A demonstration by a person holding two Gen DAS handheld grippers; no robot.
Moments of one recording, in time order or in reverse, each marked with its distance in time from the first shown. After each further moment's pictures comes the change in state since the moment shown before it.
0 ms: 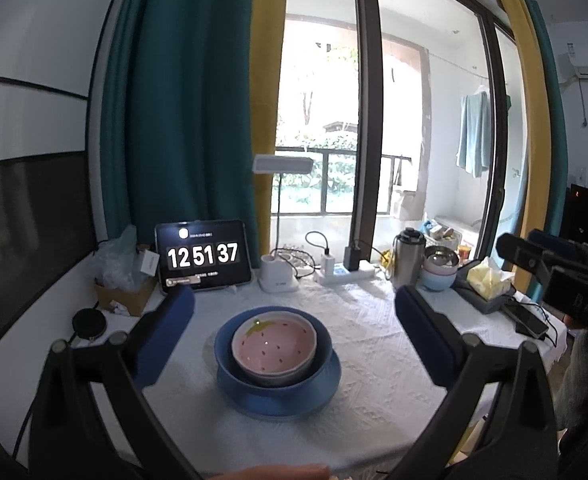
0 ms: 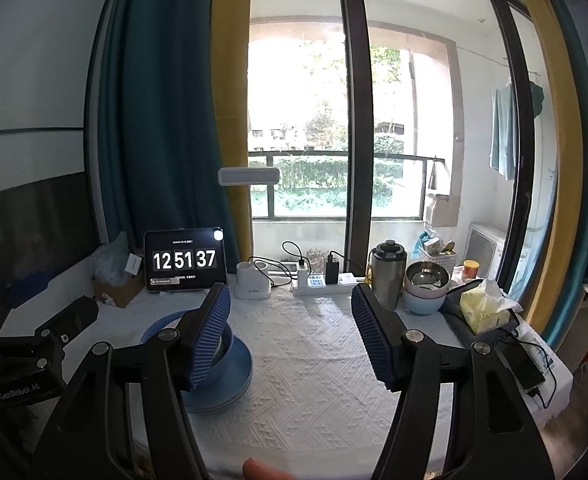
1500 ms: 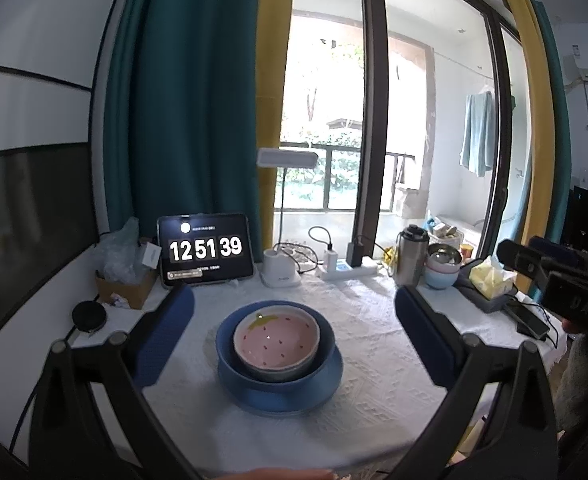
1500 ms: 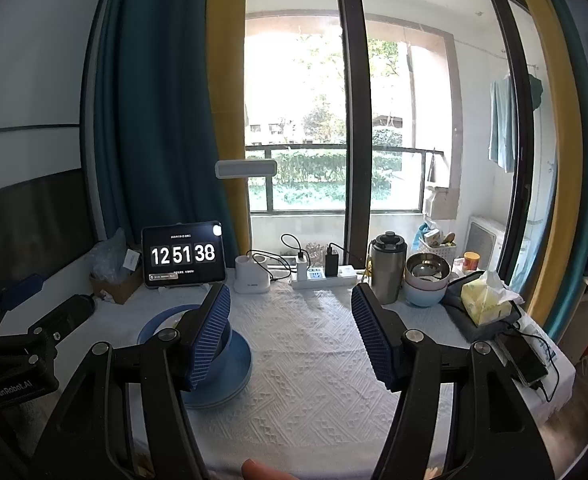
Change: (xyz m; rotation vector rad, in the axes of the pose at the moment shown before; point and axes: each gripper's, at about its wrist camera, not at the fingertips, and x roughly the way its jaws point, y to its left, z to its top) left arm 0.001 0.002 -0.002 -0.018 0.013 0.009; right arm 0.005 -0.003 -0.002 0.012 0.024 -0.001
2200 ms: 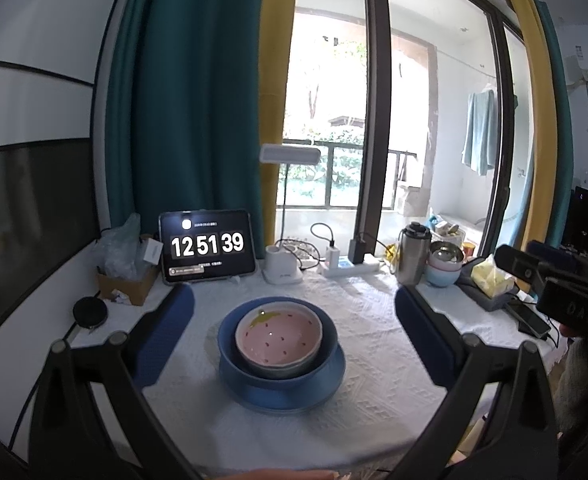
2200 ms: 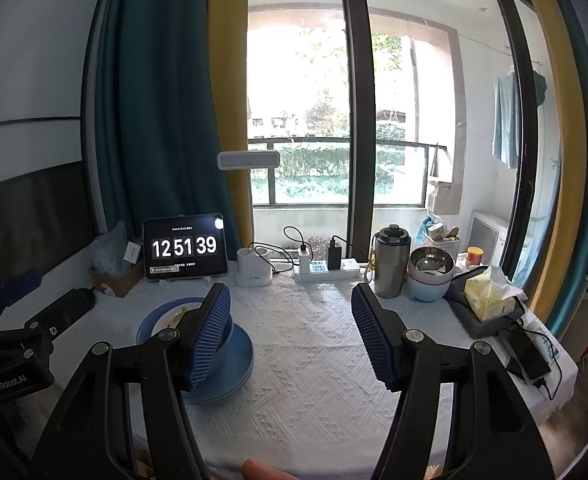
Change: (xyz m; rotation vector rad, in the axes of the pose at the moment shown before) left arm 0.002 0.003 -0.002 -0.008 0.007 0.005; right arm 0.009 0.003 -0.005 -0.004 0.023 0.008
